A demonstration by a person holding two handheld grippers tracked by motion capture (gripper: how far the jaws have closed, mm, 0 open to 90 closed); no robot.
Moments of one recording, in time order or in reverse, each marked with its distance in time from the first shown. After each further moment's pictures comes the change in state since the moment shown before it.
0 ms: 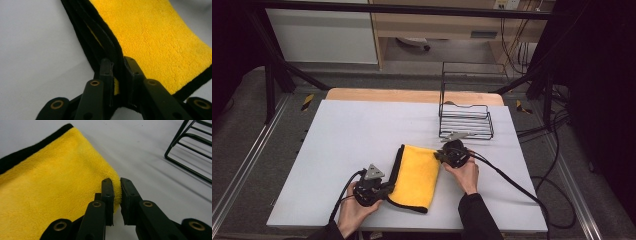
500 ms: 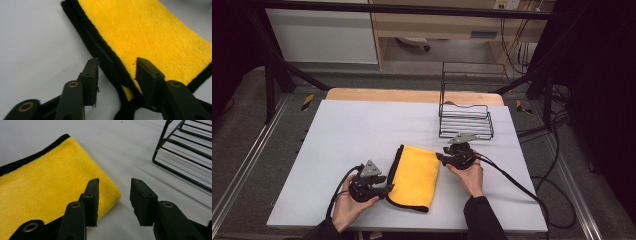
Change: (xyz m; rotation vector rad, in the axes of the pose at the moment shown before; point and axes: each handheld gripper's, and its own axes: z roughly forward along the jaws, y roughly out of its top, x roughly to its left) left arm 0.018 0.010 -0.010 -0.016 -0.018 0.099; right arm -0.008 -0.012 -0.013 -0.093 -0.011 0.015
